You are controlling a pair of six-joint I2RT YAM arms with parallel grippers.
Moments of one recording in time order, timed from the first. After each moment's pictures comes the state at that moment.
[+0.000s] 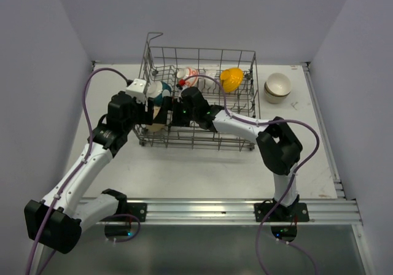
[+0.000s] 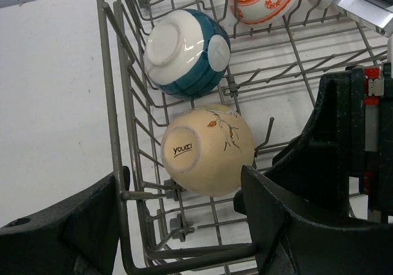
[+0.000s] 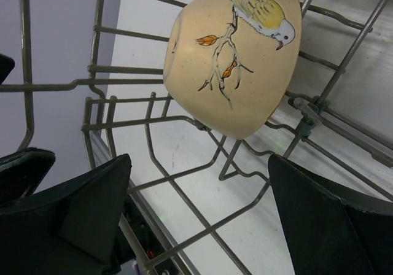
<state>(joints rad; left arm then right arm) -0.34 1.03 0.88 -0.30 -0.13 -0.02 0.82 1.95 1.44 -0.03 -0.24 0.83</state>
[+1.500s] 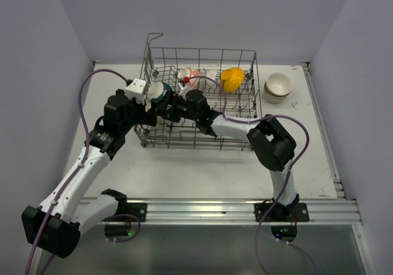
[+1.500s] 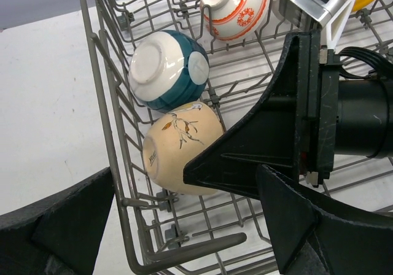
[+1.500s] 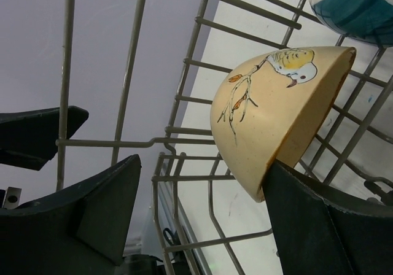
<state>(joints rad) -0.35 0.99 0.88 -0.28 -0.04 -0.01 0.81 2.03 1.35 0.48 -0.29 1.06</state>
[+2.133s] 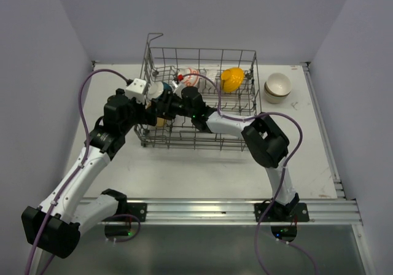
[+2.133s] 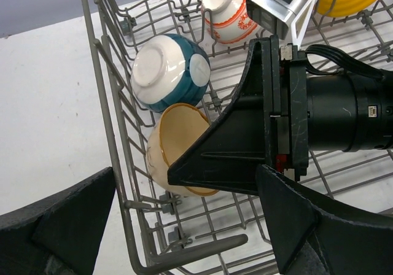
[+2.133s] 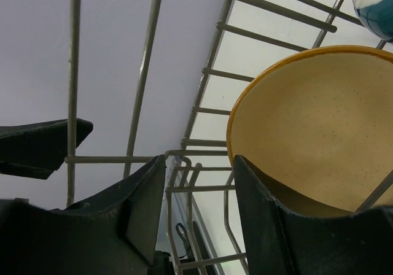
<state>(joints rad) -0.35 0.99 0.88 -0.27 -0.05 0.00 0.81 2.11 1.46 0.46 -0.36 1.09</state>
